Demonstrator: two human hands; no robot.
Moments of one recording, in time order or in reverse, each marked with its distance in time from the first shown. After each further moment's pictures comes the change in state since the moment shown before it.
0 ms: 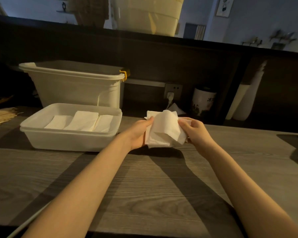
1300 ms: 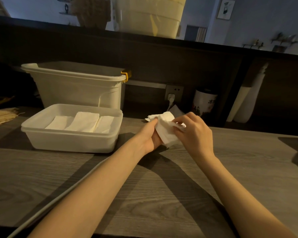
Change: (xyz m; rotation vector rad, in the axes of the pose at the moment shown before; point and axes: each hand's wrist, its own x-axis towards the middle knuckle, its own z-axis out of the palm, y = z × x) left_hand -0.010 0.000 0.036 -0.360 0.056 -0.021; right_hand -0.014 -0.002 0.009 -0.890 0.395 -0.755
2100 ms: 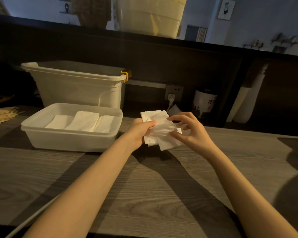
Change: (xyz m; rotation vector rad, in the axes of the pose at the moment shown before) left_hand 0.016 0.009 -0.023 0.404 0.211 0.188; right_hand 0.008 0.013 -0.008 0.536 -0.404 0.139
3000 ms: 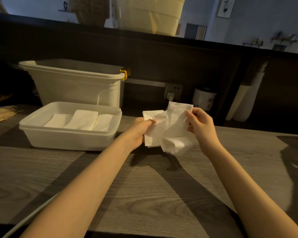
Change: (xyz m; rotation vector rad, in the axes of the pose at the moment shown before) left_hand 0.002 -0.002 0.002 0.020 -0.017 -0.016; right_hand 0.004 -0.004 -0.003 0.528 0.320 0.281
